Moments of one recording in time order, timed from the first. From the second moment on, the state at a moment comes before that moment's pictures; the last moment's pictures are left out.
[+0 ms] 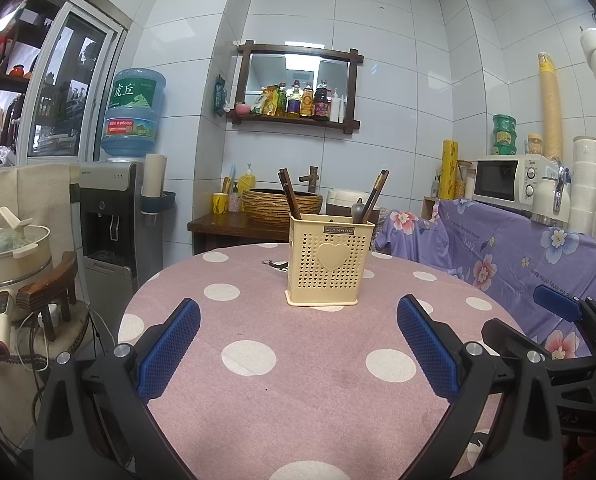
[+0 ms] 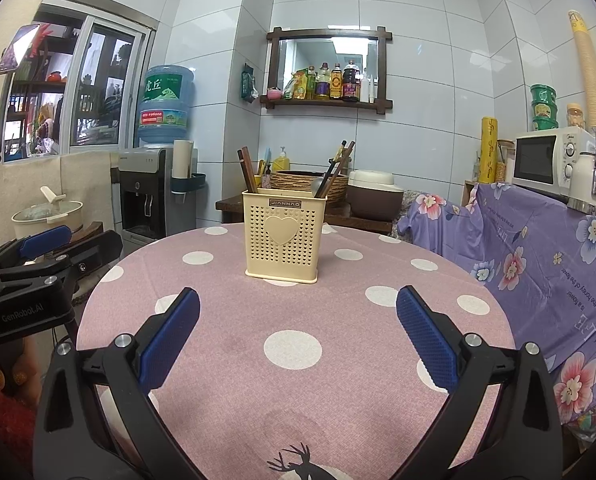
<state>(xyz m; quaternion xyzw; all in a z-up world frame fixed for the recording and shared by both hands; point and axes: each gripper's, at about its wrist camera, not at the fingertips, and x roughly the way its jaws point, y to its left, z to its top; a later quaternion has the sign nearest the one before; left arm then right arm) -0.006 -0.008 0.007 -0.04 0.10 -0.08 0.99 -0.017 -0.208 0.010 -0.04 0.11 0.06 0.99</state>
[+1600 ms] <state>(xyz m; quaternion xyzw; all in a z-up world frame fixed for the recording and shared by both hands) -0.002 -0.003 0.002 -0.04 0.12 -0.08 0.99 -0.016 -0.216 0.003 -0.03 0.12 0.06 0.99</state>
